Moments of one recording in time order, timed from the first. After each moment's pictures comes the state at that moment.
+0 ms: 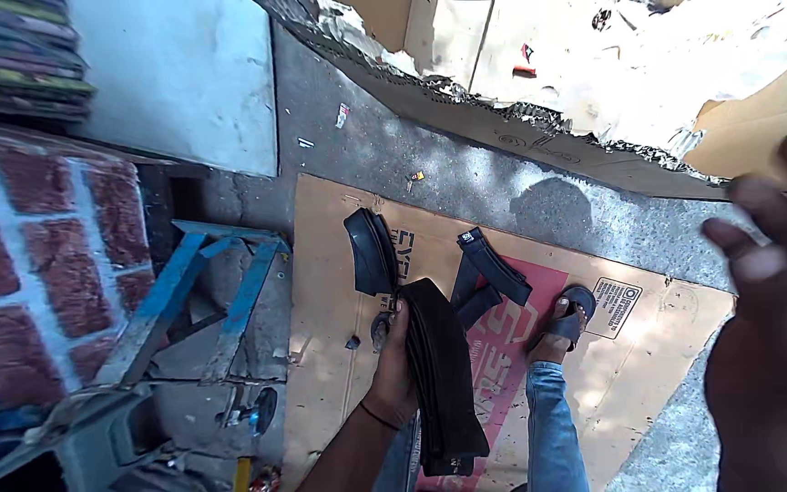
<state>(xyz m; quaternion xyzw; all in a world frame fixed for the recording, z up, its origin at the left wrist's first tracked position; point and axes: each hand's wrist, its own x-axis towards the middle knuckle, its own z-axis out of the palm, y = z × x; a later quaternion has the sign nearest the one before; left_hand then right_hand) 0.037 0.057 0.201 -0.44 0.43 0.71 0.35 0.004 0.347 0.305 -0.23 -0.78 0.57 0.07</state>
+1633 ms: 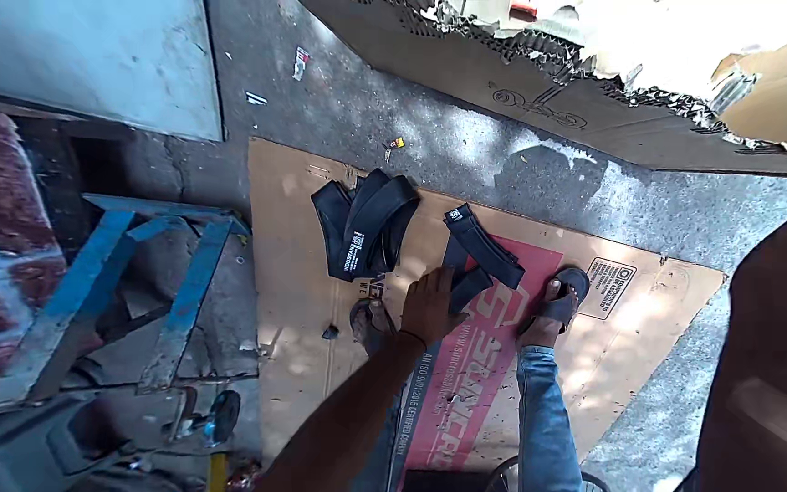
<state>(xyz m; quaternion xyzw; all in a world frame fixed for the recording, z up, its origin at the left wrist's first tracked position) 0.075 0.058 0.032 0.16 0.88 0.11 0.44 -0.012 0.370 0.240 -0.30 -0.79 0.52 0.17</state>
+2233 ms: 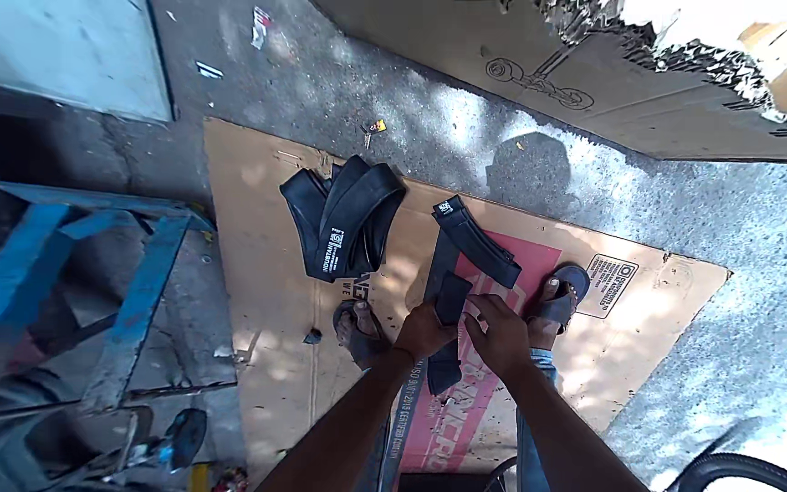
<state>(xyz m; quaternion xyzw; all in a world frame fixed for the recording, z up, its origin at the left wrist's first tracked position) 0.104 0.052 0.019 -0.07 0.76 0.20 0.61 0.167 0.220 0.049 -0.17 -0.87 0.38 -0.26</state>
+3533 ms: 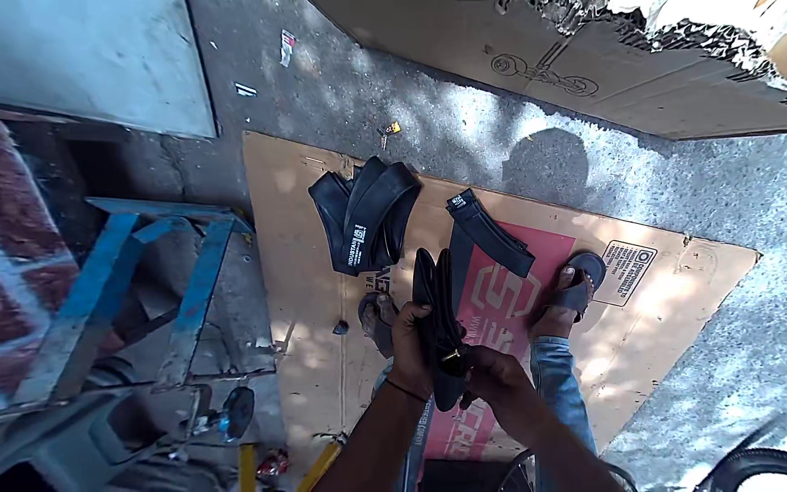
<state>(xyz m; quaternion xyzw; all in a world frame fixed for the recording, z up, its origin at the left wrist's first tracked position) 0.091 0.055 0.122 -0.53 0.34 0.70 0.34 0.180 0.199 0.155 -0.32 -0.34 0.82 -0.33</state>
